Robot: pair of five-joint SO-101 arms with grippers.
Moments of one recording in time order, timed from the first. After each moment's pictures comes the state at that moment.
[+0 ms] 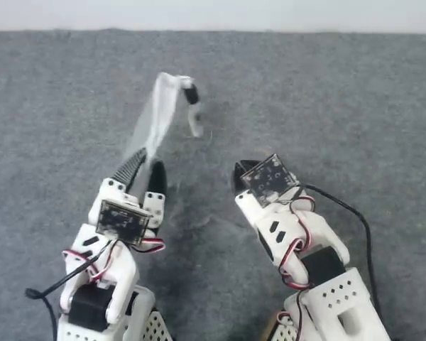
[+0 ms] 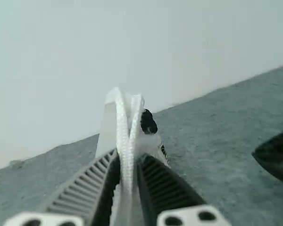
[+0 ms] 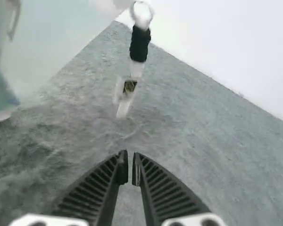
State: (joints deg) left arm 8.4 -103.2 77.5 49.3 -8.7; right arm -27.4 -72.3 72.7 32.2 14.8
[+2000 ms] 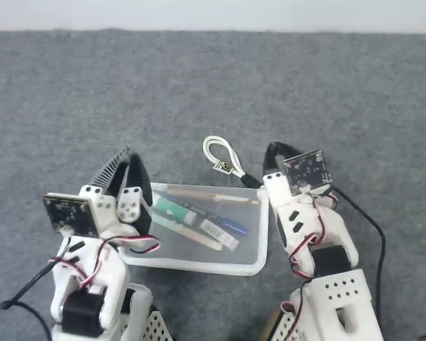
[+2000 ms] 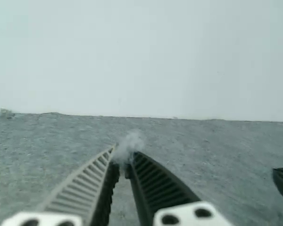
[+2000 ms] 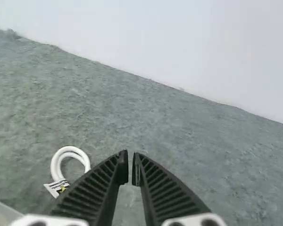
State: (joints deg) left arm 2.7 -103.1 72.7 52.8 12.4; right arm -14.6 -72.3 80.0 17.8 10.3
